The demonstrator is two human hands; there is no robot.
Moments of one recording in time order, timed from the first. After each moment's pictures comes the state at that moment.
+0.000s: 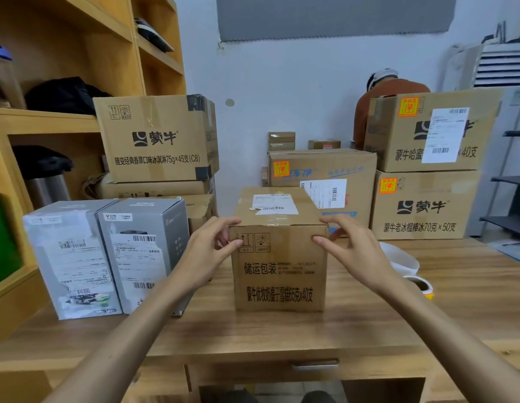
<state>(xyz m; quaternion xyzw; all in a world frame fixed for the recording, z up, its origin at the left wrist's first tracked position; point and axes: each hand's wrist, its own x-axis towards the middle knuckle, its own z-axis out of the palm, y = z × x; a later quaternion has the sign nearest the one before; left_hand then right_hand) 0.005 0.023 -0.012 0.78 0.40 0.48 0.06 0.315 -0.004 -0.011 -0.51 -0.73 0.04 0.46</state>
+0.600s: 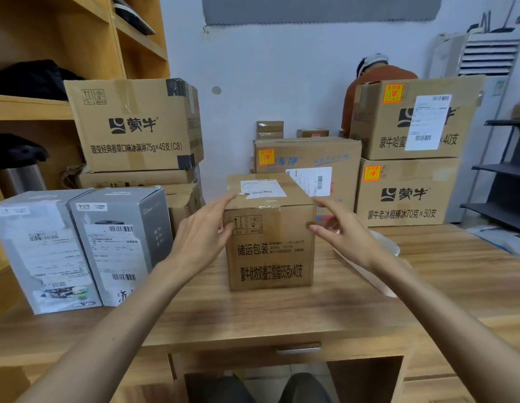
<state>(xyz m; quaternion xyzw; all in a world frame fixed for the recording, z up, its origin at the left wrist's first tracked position) 0.037 0.023 -0.001 0.79 0.47 0.37 -0.12 0.345 0.016 -0.016 -0.50 -0.76 0.07 0.42</state>
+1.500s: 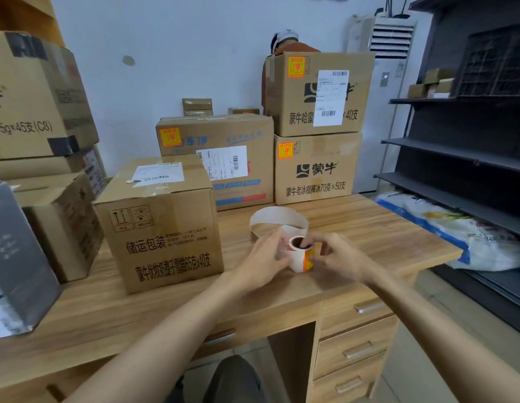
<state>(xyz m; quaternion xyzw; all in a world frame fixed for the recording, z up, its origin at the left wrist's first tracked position) 0.302 0.037 -0.103 0.88 0.33 0.27 0.23 0.501 -0.043 -0.084 -0.63 -0.71 0.11 0.29</state>
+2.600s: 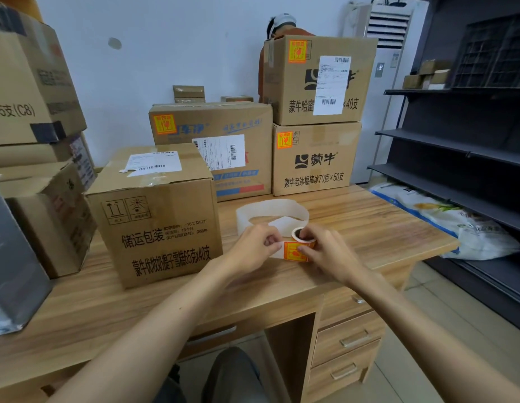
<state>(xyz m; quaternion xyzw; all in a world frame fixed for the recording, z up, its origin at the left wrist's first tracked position) 0.285 0.054 -0.094 0.89 0.33 0.24 0.21 0.474 -0.037 -0.100 -0.67 -0.68 0.01 0.29</state>
